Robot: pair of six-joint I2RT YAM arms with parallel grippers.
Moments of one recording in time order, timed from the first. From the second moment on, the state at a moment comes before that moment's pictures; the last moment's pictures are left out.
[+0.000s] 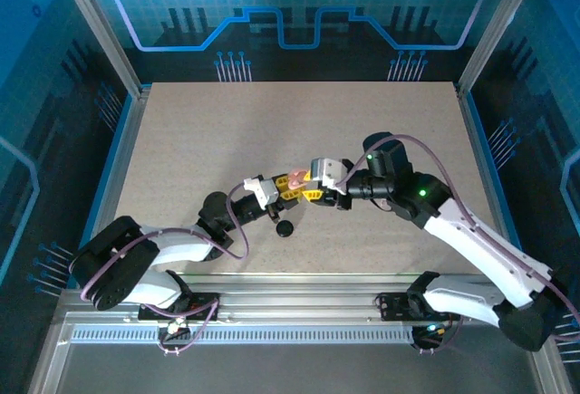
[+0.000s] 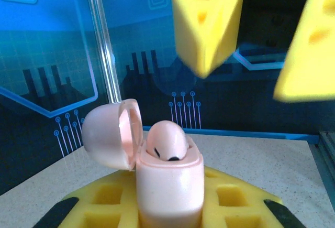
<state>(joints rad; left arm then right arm) -0.70 1.40 0.36 1.28 0.39 0.05 0.68 1.05 1.06 -0.48 -0.52 -0.58</state>
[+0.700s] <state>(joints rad) -0.70 1.53 0.36 1.28 0.36 0.05 0.42 1.04 0.92 -0.62 -0.04 0.16</state>
